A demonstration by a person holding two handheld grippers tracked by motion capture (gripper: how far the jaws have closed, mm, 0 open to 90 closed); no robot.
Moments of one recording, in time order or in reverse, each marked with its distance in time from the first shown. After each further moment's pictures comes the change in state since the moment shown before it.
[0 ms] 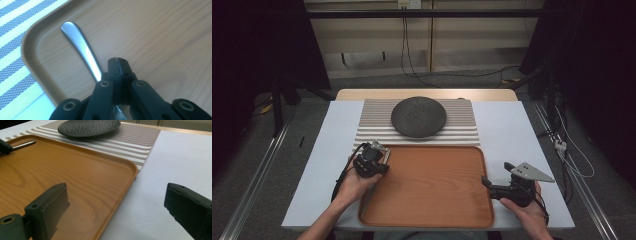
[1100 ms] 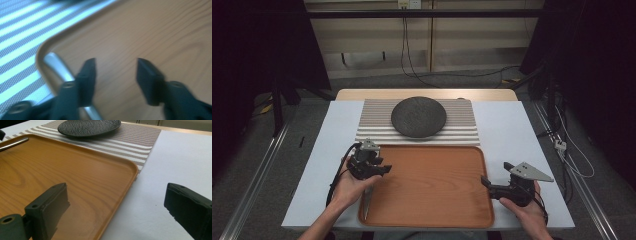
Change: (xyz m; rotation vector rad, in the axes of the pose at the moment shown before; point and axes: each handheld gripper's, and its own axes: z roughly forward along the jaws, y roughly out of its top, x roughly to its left) left arm -0.007 -0.006 -0.025 -0.185 -0.021 -0.034; right arm 0.001 0.000 0.002 0.004 0.000 -0.005
